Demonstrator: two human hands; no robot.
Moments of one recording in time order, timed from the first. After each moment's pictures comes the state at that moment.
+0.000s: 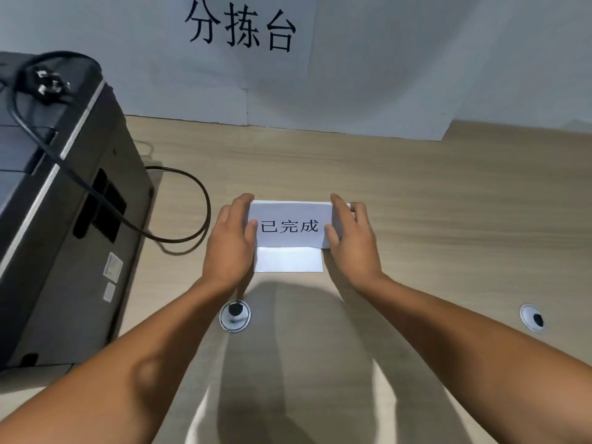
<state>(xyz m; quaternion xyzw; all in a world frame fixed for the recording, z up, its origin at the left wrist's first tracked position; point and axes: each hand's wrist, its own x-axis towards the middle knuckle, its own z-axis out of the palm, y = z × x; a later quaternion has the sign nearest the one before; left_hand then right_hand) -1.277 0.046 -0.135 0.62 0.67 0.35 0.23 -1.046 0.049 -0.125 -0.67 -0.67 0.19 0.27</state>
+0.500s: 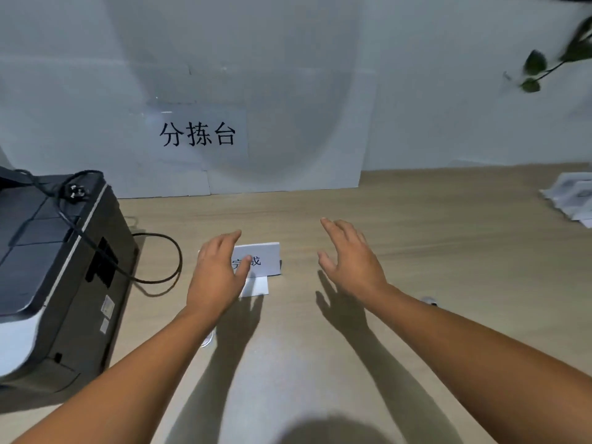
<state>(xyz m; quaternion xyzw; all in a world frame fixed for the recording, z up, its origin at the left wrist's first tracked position) -1.199 -0.037 0.016 0.70 0.63 0.28 0.17 -0.930 -0.050 0.038 -0.68 -0.71 0.10 0.18</state>
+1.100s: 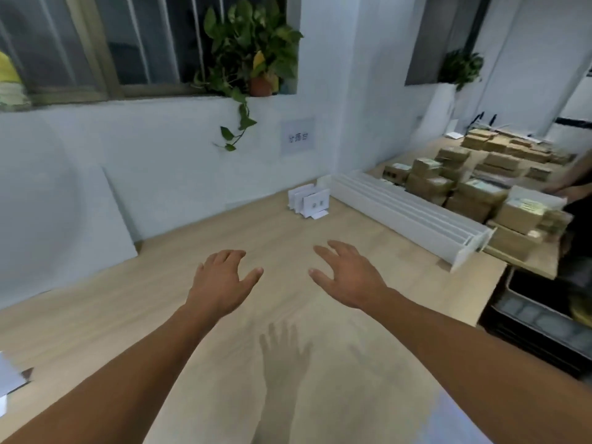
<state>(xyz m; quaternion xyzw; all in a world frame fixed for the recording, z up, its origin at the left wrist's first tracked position) -0.696 -0.268 0.179 0.90 0.39 0.15 0.14 -0.480 -0.440 0.190 -0.84 -0.53 0.00 0.13</state>
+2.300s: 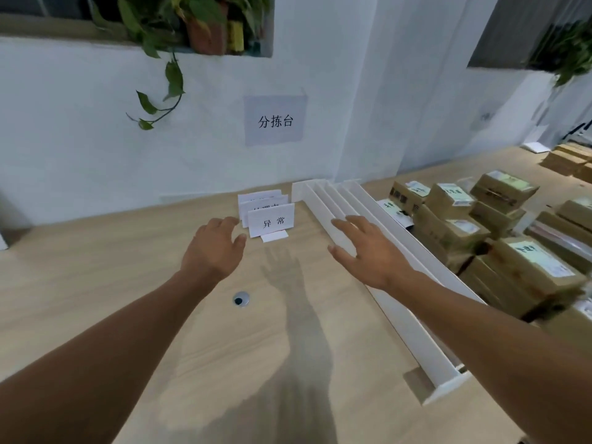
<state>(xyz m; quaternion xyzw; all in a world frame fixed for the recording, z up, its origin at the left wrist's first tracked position) -0.159 -0.164 0.138 0.81 0.52 0.21 0.16 0.116 -0.317 0.173 -0.76 -0.63 0.04 0.17</state>
